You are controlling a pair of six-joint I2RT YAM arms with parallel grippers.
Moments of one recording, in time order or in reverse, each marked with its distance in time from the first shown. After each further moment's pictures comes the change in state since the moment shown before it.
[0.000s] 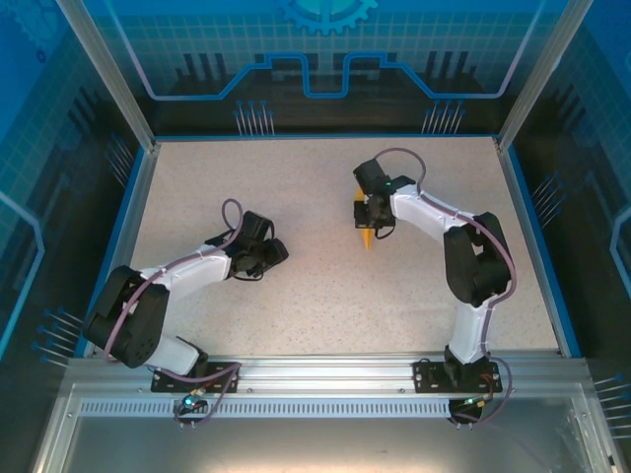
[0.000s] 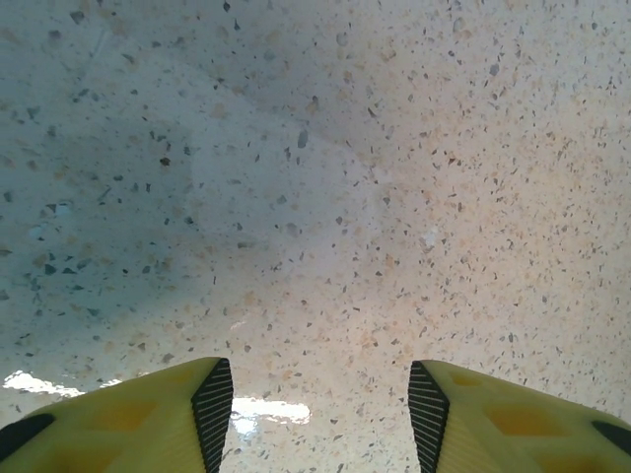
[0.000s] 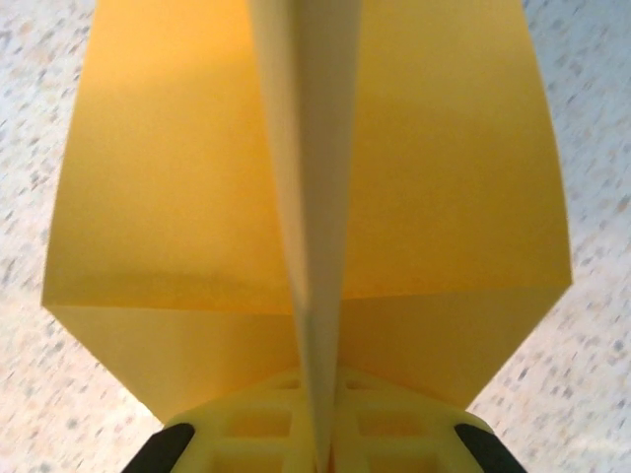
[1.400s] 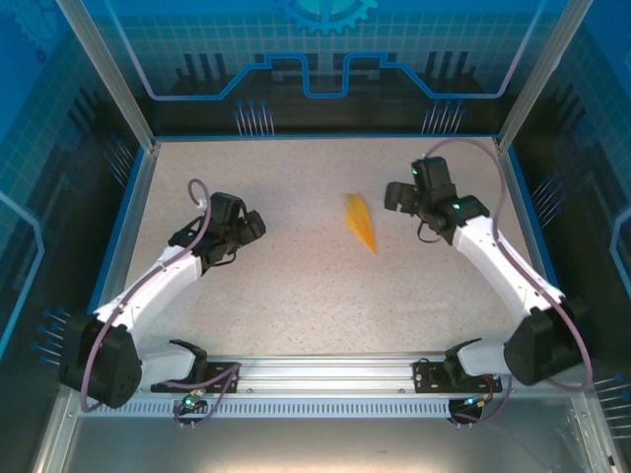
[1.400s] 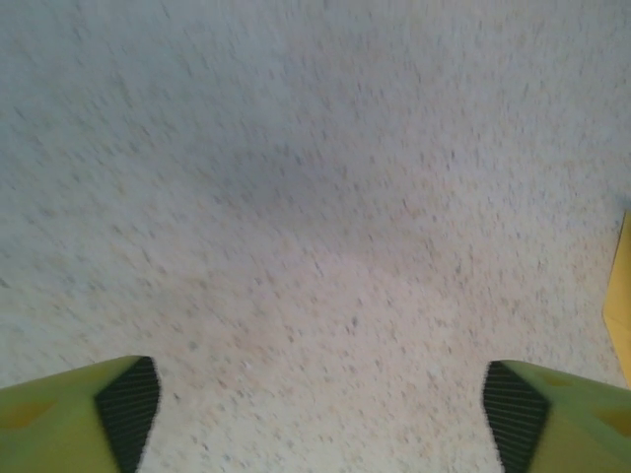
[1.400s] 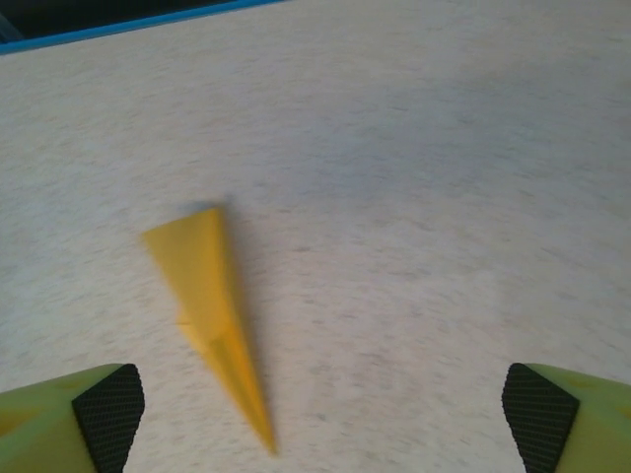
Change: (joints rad) left arm 0.131 -0.247 0.116 -0.194 -0.232 0.220; right arm -0.130 -0.608 -0.301 0.120 0.183 -0.032
